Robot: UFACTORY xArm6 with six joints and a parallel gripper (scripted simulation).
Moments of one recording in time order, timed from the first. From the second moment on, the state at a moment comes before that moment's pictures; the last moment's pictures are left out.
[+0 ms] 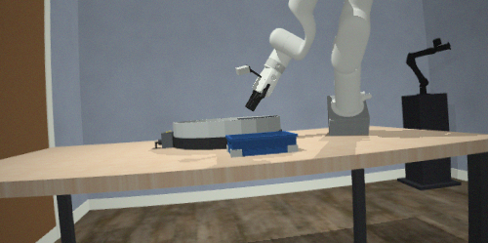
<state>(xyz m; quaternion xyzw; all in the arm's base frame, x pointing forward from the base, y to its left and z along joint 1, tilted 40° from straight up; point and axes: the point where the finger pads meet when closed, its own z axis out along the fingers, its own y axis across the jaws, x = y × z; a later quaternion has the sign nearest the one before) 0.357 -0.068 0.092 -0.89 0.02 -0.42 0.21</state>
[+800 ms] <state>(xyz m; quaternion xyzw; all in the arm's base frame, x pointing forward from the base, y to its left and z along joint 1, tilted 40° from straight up) 0.329 -0.099 0.064 -0.85 0.27 -0.37 0.25</state>
